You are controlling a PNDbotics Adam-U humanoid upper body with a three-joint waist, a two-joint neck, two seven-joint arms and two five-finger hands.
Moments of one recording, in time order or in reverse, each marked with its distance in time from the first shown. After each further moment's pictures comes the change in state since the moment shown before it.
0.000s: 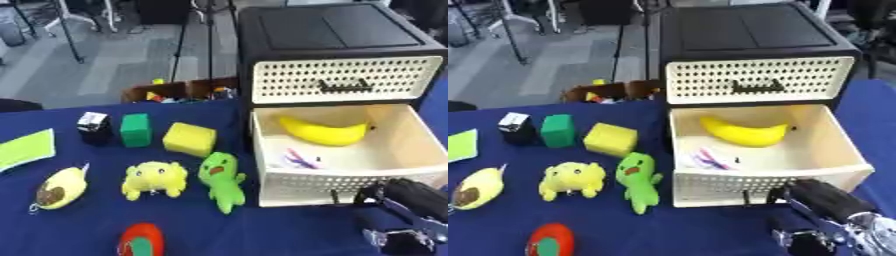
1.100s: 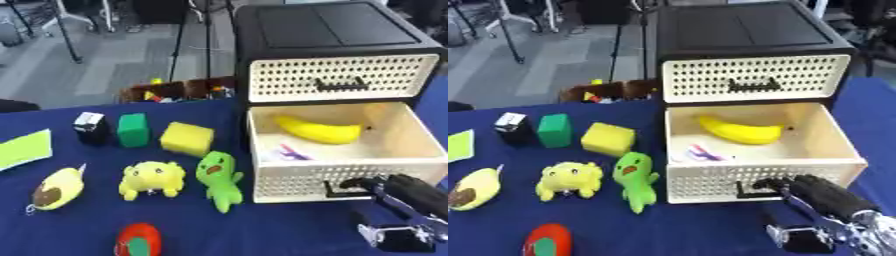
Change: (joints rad) left arm 0.008 0.000 0.000 0.000 0.000 0.003 0.001; right arm -0.007 0.015 -0.029 0.007 -0.044 -0.093 -0.122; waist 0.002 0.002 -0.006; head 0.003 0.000
